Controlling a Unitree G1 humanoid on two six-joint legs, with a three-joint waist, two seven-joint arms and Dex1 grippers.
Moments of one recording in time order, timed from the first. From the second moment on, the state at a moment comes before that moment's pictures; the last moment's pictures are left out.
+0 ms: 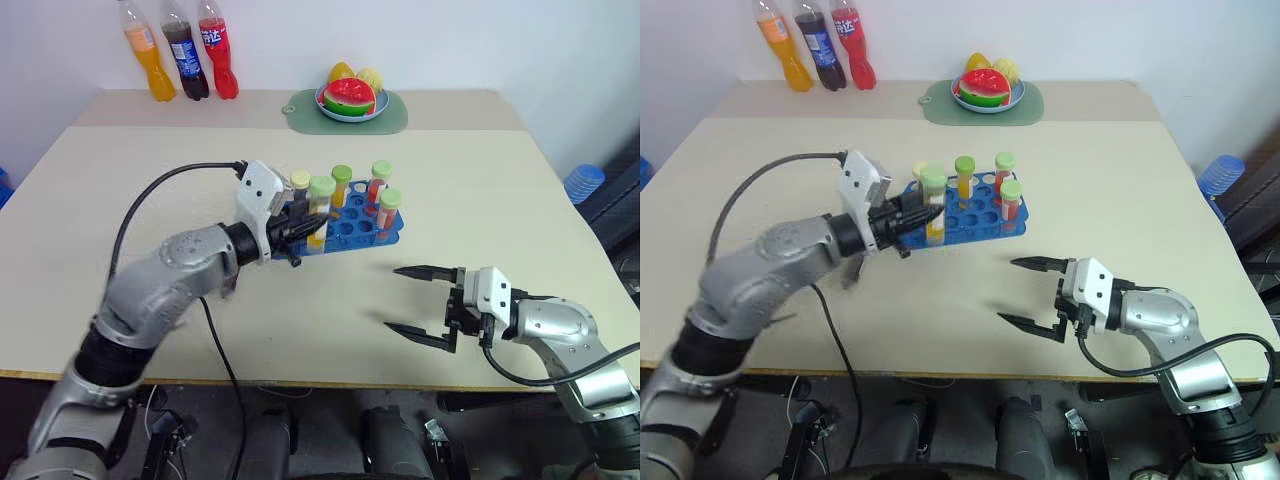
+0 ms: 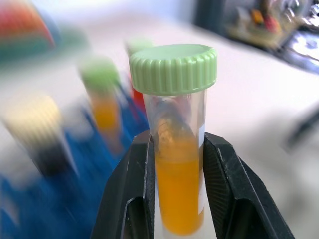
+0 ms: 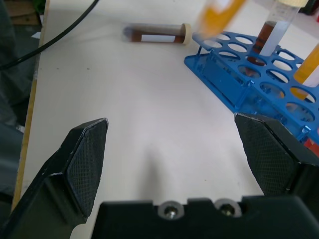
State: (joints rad) left arm -0.52 0.56 -0.26 -0.34 -0.57 0.44 -0.32; right arm -0.06 -0.74 0.00 -0.25 0.36 0.03 1.06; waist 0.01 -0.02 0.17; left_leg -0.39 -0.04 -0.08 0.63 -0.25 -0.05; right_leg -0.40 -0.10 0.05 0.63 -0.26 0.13
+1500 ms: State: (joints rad) left arm -0.51 0.07 -0.23 0.35 -0.09 -0.21 -0.50; right arm 0.11 -0.78 -0.16 -0.35 0.40 0.12 1.01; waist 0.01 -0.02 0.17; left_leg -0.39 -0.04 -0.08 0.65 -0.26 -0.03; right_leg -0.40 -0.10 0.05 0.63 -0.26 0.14
